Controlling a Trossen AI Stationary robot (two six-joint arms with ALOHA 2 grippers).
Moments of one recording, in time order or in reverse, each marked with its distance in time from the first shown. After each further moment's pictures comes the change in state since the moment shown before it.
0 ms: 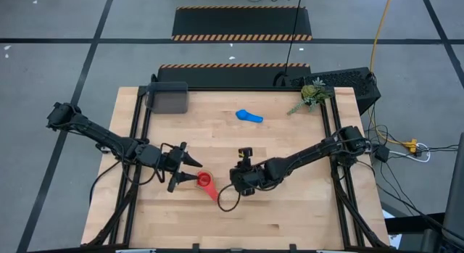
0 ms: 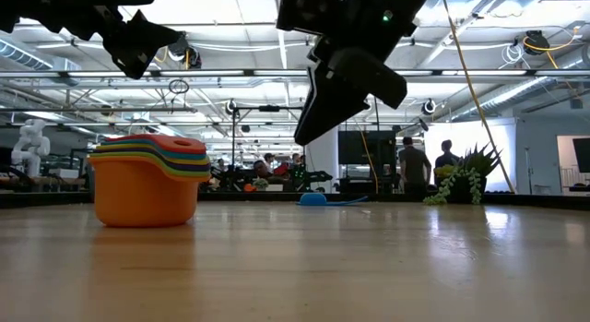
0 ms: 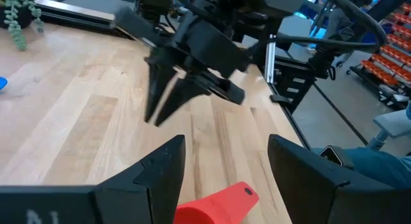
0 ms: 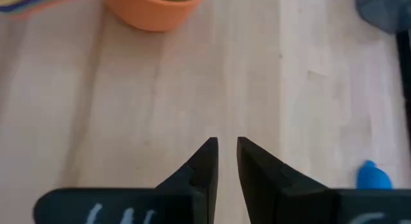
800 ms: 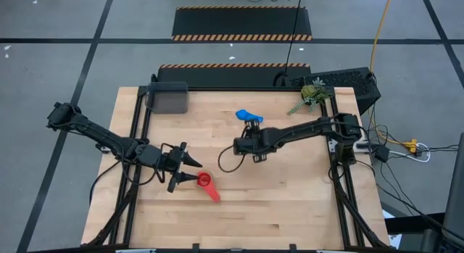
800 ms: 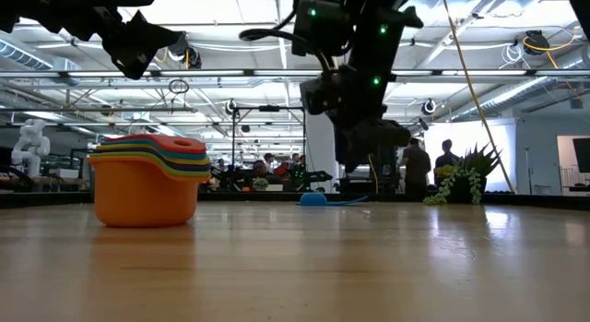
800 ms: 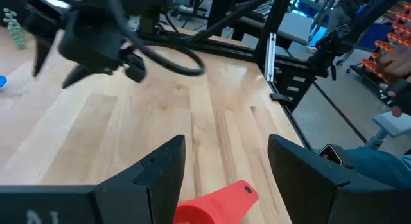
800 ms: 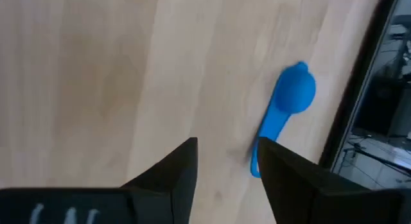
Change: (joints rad) left arm 0.000 0.000 0.001 -0.006 0.000 -0.001; right arm -0.268 -0.004 -0.001 -0.309 0.061 -0.305
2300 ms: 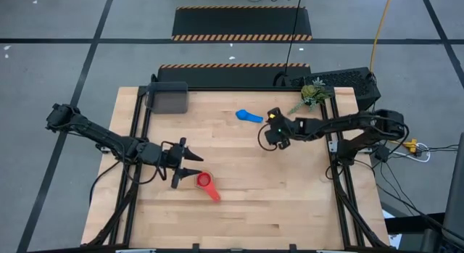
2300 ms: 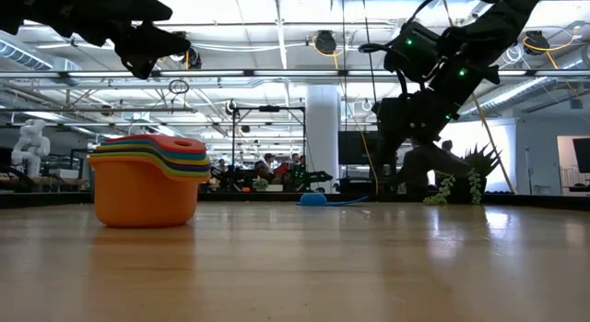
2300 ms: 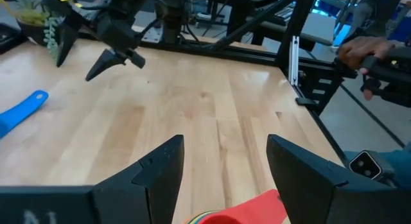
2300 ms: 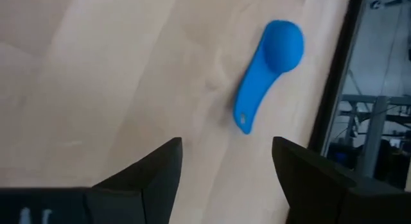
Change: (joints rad) left arm 0.040 0.000 0.000 0.002 -0.047 0.078; right arm -0.271 -0.475 -0.744 0.751 -0.187 -0.589
